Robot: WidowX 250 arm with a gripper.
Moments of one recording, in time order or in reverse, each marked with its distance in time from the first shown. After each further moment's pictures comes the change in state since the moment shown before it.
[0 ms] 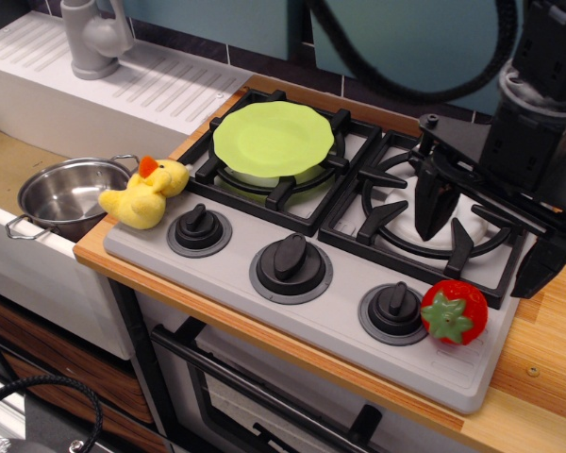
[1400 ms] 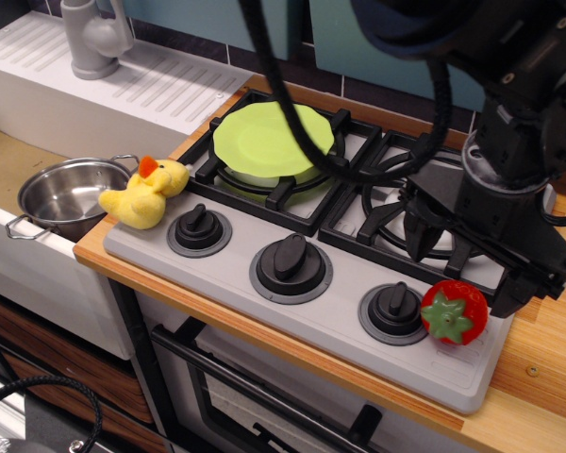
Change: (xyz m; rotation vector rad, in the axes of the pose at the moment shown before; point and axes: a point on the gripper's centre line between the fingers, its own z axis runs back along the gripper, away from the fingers) arm 0.011 0.003 -0.037 0.020 -0.173 -0.024
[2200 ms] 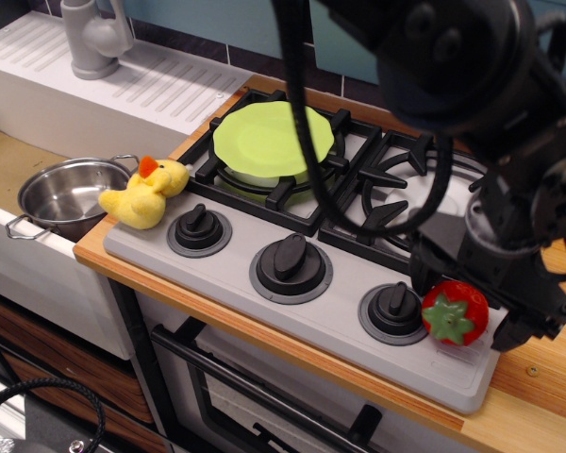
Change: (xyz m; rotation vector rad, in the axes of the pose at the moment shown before) arm -0.008 -0.012 -0.035 0.011 -0.028 0.010
